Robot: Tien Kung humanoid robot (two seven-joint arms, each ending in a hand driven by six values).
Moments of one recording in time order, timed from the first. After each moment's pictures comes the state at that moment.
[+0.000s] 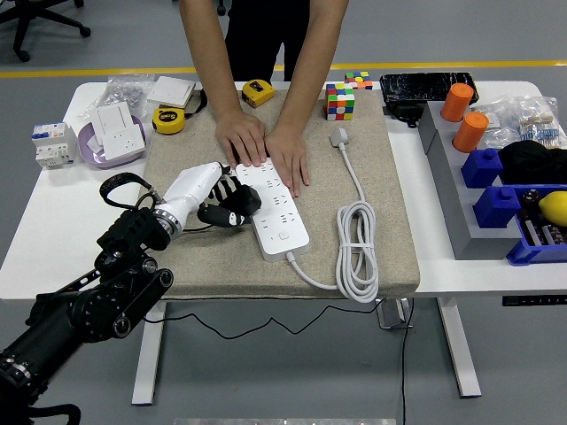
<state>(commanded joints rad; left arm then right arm) -0.54 0.04 -0.98 -0.85 2.03 0.20 -0.01 0.07 -0.18 1.08 0.18 -1.29 0.04 0.03</state>
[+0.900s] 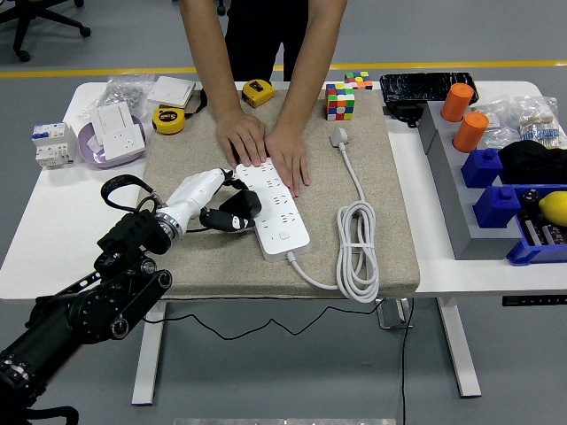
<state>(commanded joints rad) -0.53 0.05 -0.97 -0.86 1.95 0.14 -0.02 0.07 -0.18 1.08 0.18 -1.29 0.04 0.03</state>
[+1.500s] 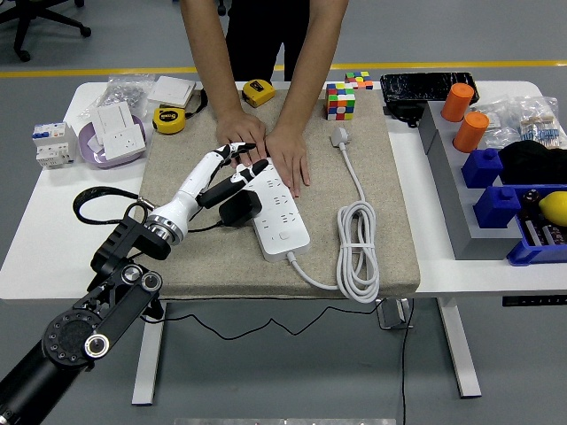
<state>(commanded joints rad) -0.31 0.05 -1.07 -1.27 1.51 0.15 -0.04 0.06 -0.18 1.10 0.18 -1.30 0.04 0.03</state>
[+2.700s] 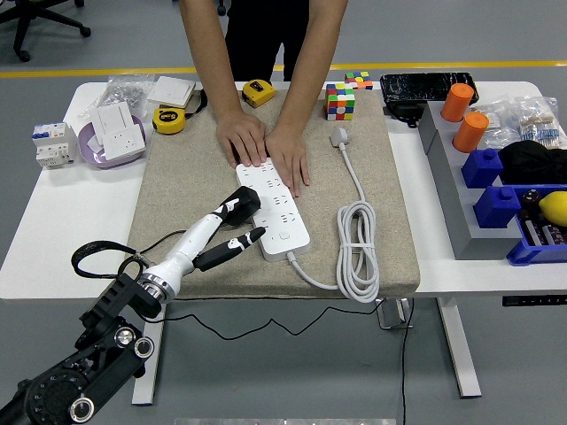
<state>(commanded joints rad) -0.20 0.14 -0.95 -1.28 1.76 0.19 -0.01 0.06 -0.18 1.09 0.18 -1.30 0.04 0.03</state>
